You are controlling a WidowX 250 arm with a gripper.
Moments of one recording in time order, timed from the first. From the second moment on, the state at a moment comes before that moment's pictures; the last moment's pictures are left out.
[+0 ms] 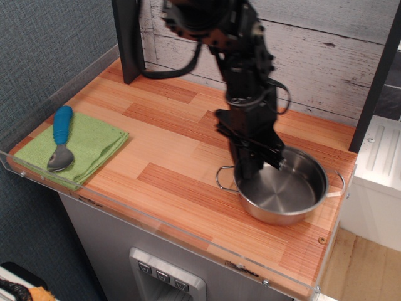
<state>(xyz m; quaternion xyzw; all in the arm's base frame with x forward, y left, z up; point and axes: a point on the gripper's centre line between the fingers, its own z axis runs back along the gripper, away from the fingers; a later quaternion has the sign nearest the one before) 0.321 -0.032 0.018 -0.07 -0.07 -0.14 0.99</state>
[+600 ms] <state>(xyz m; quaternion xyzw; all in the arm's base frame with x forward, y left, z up) 0.297 0.024 0.053 -0.04 -0.12 0.18 0.98</state>
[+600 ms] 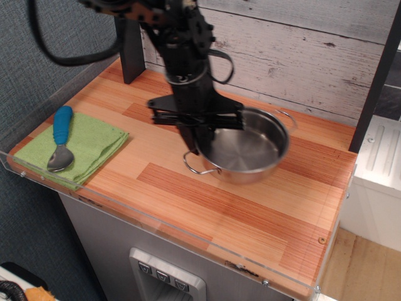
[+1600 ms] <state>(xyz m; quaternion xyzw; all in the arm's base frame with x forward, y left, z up) 0.325 0.088 0.018 -0.01 -0.10 0.42 0.90</state>
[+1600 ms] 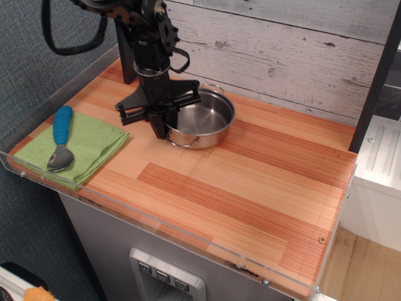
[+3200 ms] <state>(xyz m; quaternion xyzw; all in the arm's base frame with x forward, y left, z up) 0.335 0.054 0.092 0.08 -0.14 0.18 0.97</state>
